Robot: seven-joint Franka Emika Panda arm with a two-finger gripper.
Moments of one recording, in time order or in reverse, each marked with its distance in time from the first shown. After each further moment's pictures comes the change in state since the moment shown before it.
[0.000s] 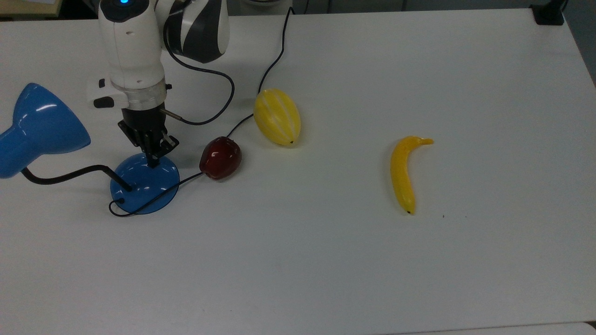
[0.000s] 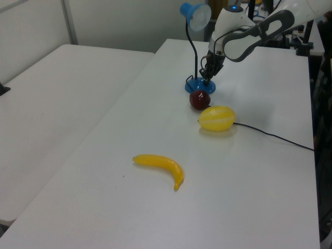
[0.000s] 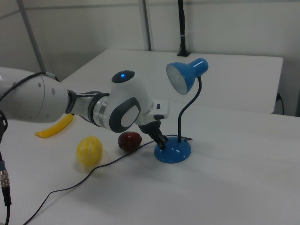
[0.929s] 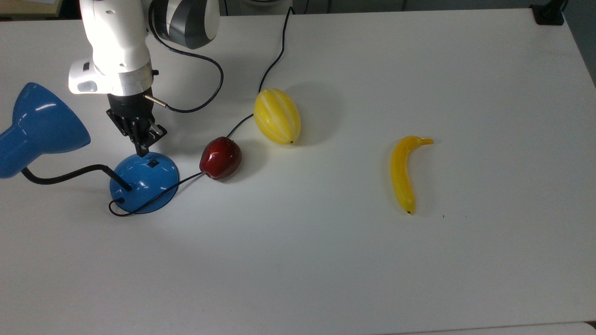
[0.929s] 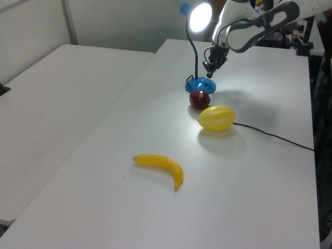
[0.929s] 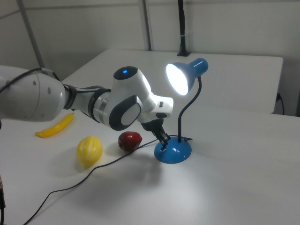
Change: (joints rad) arm -0.025 -0.045 -0.002 -0.011 0.050 -0.019 -0.013
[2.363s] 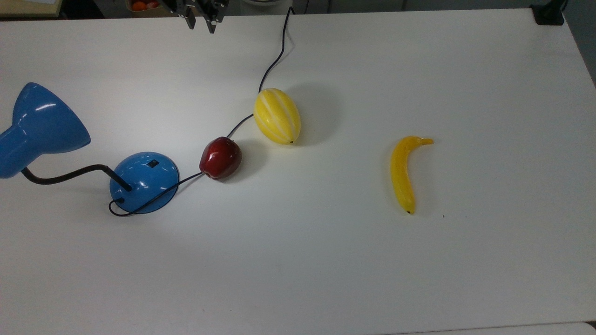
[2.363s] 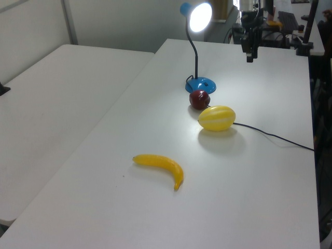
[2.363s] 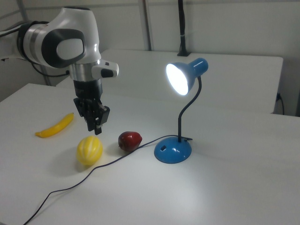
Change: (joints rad) arm 0.136 -0.425 0.001 -0.020 0.000 -0.866 -0.191
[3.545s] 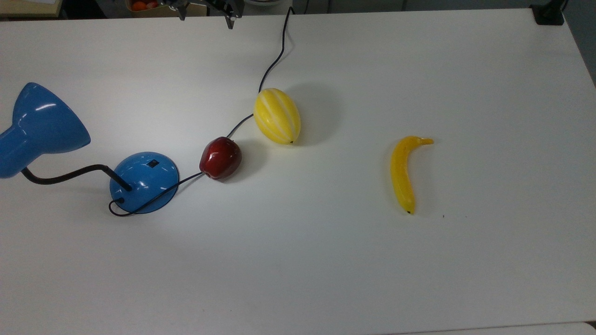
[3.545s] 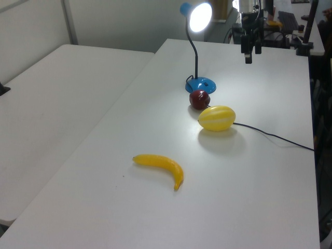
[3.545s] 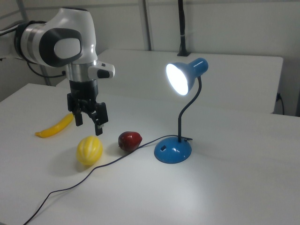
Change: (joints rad) arm 0.019 -0.002 0.002 0.000 0.000 -0.042 0.000
